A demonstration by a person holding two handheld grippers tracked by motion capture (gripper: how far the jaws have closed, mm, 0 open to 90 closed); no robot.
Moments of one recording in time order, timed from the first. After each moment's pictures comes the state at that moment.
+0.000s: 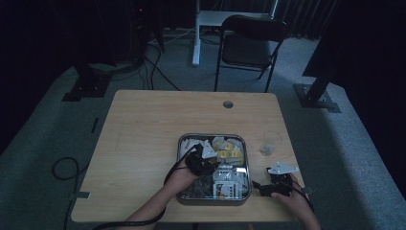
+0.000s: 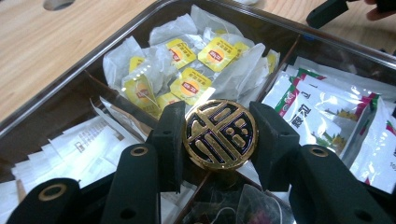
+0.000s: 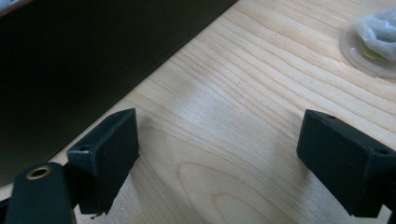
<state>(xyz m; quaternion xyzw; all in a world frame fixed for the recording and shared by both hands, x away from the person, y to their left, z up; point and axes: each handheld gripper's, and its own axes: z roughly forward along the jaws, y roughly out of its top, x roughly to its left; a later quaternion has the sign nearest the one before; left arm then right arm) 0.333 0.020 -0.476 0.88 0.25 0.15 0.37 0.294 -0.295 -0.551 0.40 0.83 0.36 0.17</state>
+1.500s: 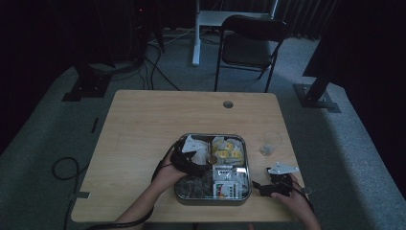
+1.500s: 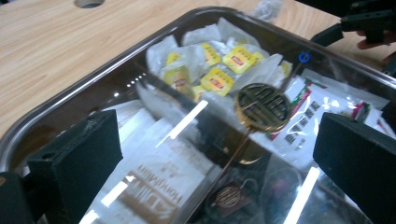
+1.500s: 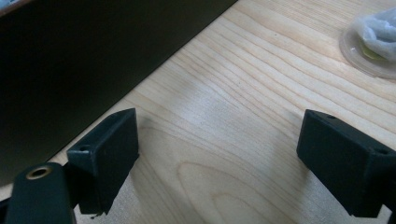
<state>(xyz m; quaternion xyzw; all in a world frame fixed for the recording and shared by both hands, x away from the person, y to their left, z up) 0.338 0.071 -0.468 0.85 0.29 0.13 0.42 0.294 -0.295 -0.551 0.40 0.83 0.36 0.17</state>
